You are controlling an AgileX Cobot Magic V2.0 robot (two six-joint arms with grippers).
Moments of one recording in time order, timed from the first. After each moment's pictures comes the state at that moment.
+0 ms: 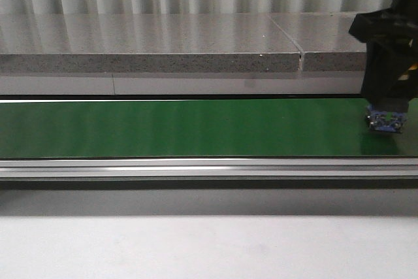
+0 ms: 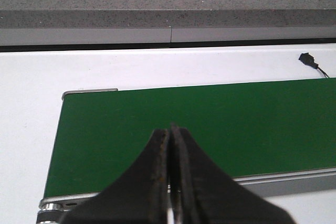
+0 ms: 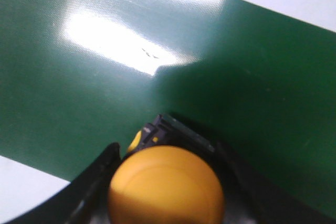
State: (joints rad) left arm 0.03 0.56 -0.58 -0.41 0.56 0.35; right arm 0.13 1.53 -1.12 0.17 0.84 -0.16
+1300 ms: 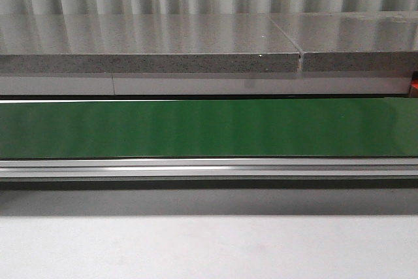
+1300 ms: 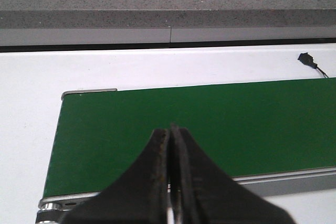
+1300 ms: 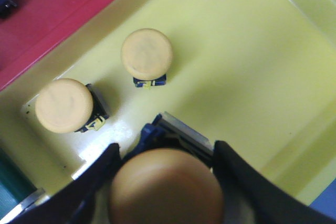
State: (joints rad) left arm 0.03 0.56 -0.58 -0.41 0.56 0.35; right arm -0.68 1.30 -0.88 -0.11 0.70 0.24
